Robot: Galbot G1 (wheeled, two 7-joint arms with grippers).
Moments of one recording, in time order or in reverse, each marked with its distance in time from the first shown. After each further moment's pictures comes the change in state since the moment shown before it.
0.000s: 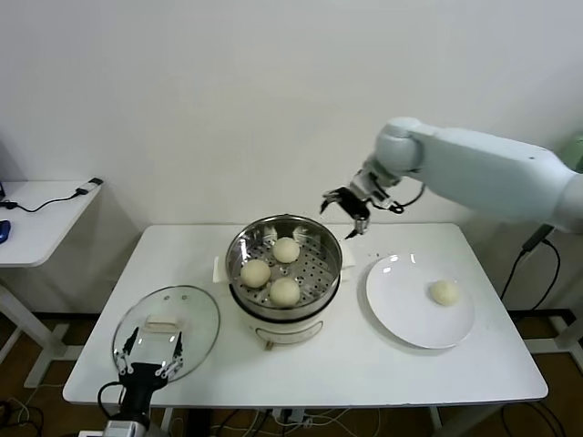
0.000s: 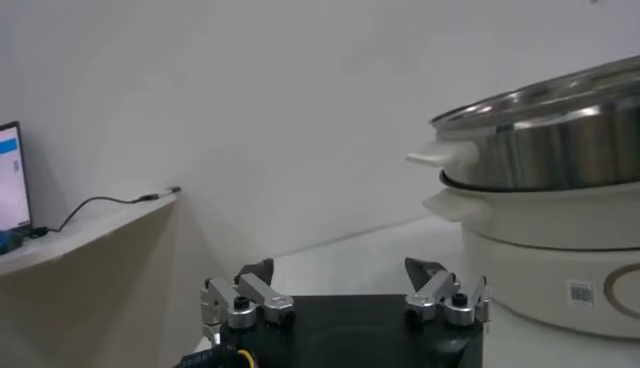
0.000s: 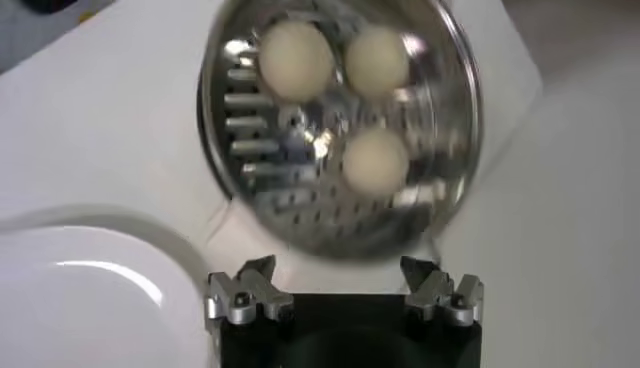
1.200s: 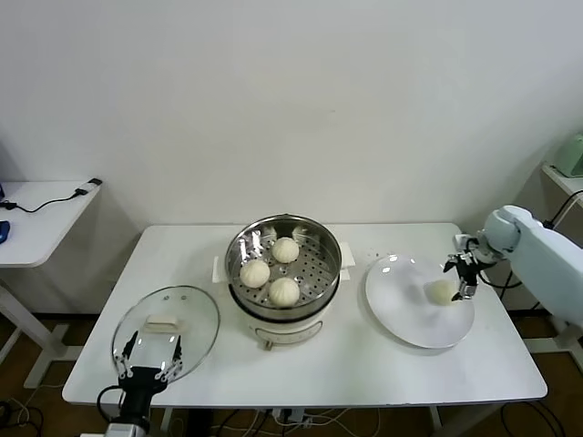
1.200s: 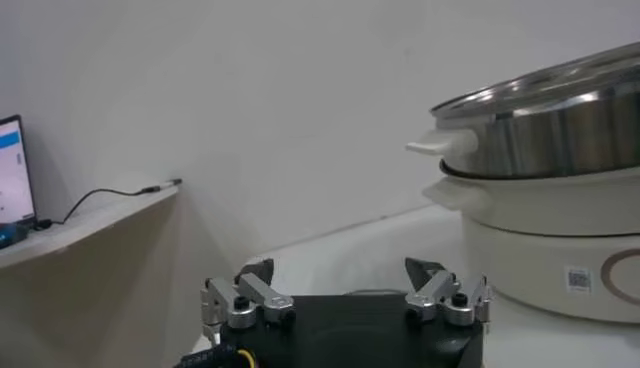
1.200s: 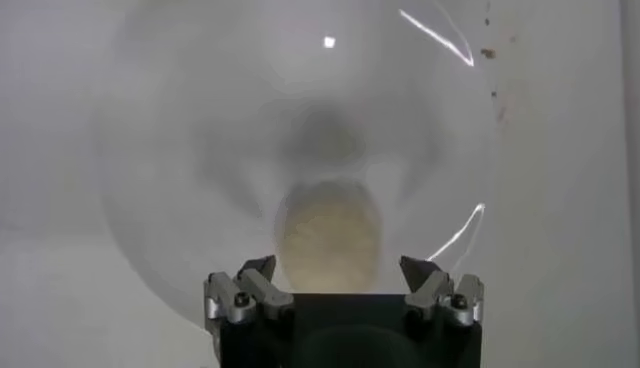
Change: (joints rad) left arm 0.011 -0.013 -0.005 0.002 0.017 0.012 -0.004; right arm -0.675 -0.091 0.712 -0.465 -0.480 -0.097 -0.147
